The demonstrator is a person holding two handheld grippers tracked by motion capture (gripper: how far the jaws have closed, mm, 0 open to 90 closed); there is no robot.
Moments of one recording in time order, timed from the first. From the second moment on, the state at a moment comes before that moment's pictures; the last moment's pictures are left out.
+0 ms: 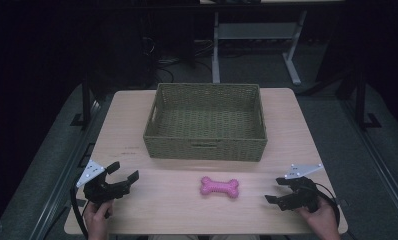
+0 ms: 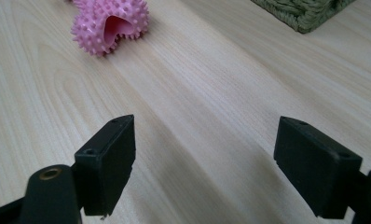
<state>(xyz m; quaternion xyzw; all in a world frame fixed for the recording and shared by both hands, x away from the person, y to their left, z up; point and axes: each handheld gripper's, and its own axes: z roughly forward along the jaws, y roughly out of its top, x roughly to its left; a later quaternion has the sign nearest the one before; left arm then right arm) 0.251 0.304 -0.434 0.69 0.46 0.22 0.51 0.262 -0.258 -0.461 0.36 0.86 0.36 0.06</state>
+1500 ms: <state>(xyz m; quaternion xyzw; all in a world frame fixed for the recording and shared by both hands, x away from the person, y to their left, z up) 0.247 0.311 -0.435 0.69 0.47 0.23 0.51 0.295 -0.179 -0.416 0.25 0.92 0.29 0.03</state>
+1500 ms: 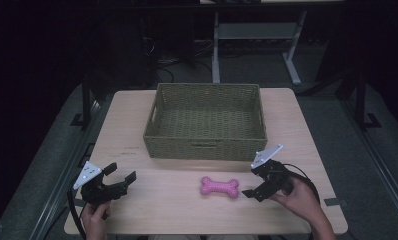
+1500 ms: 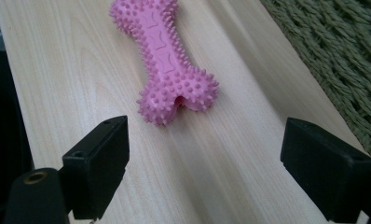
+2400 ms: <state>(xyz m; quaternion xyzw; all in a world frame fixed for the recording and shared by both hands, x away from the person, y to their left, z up) 0.247 0.311 -0.435 0.69 0.47 0.23 0.50 0.314 -0.142 -0.396 0.18 0.94 0.28 0.00</state>
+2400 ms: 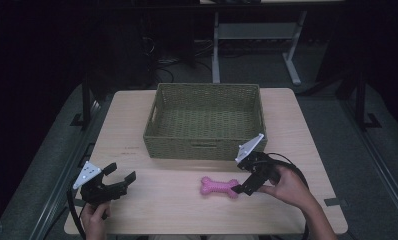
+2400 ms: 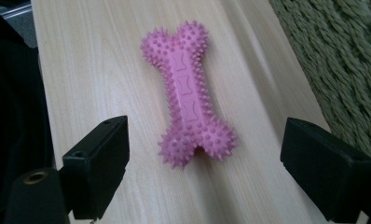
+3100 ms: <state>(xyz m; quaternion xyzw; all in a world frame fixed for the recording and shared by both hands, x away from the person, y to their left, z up) 0.247 0.312 -0.434 0.69 0.47 0.23 0.51 0.326 -0.110 -0.397 0.15 0.96 0.24 -0.02</state>
